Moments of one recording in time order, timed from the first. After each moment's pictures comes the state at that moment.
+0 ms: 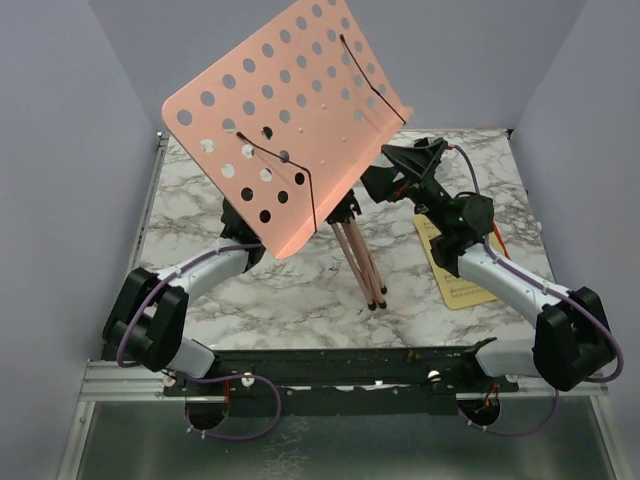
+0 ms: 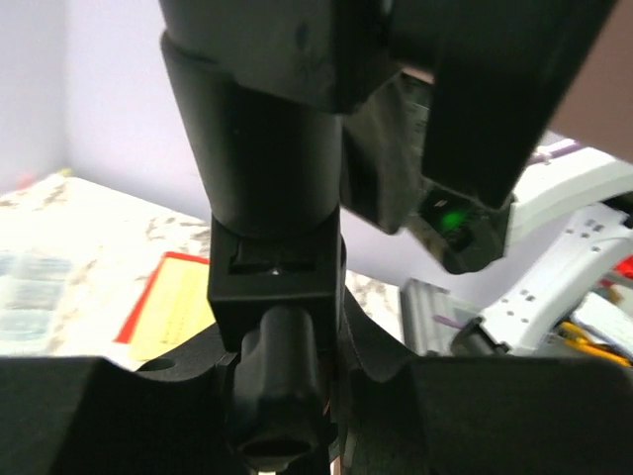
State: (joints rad) left arm -0.53 1.47 0.83 1.16 0.76 -0.69; right arm 0.48 1.33 0.83 1.15 -0.40 1.90
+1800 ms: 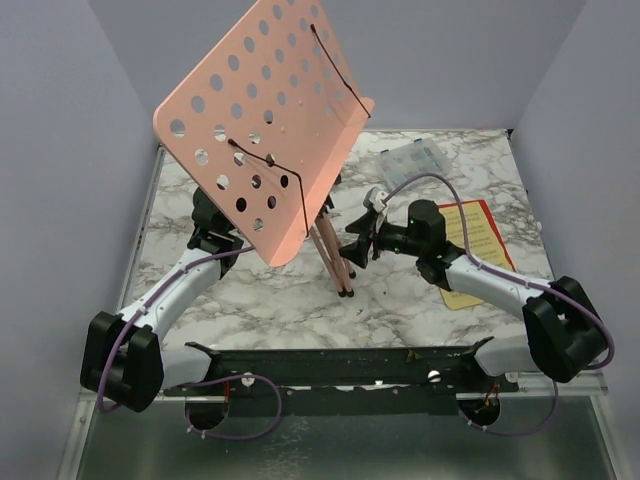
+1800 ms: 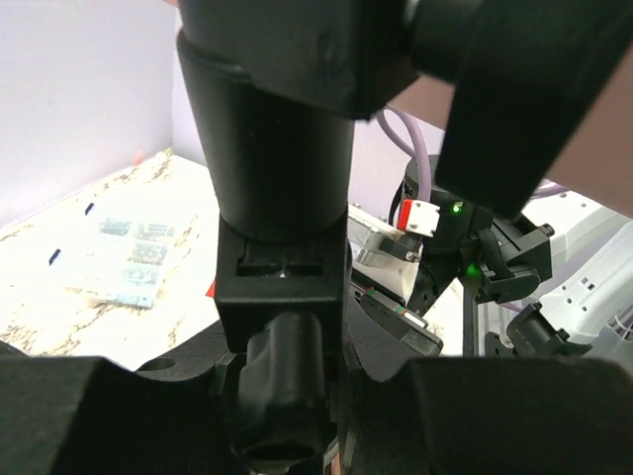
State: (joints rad) left arm -0.39 1.22 0.83 0.76 0.77 -0.50; right arm 0.57 1.37 0.68 0.46 -0.63 -0.06
